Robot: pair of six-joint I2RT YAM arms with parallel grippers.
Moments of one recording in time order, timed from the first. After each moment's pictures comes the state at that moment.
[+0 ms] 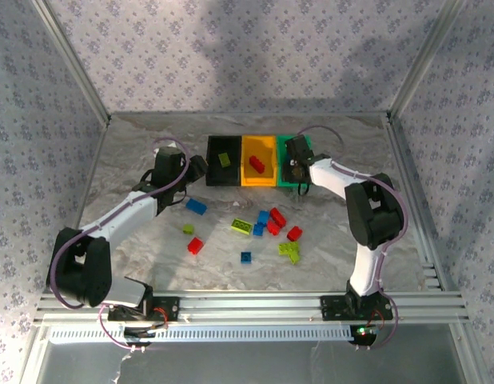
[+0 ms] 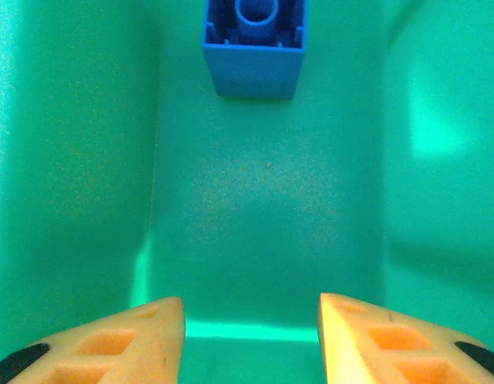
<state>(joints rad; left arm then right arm) -0.37 1.39 0.87 -0.07 -0.02 -0.79 0.40 1.88 1.25 -0.38 0.15 0.34</state>
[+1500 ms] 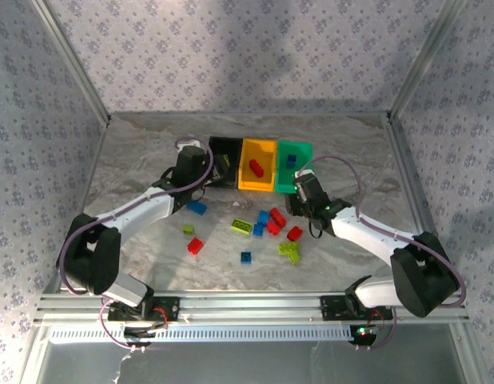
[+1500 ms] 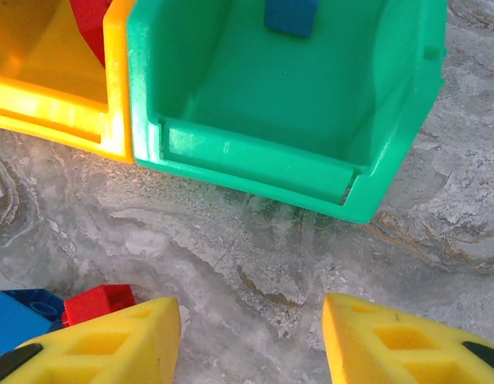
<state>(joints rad) -0.54 1.50 0.95 0.01 -0.09 -0.74 0.57 1.33 0.72 -0.23 0.25 0.31</state>
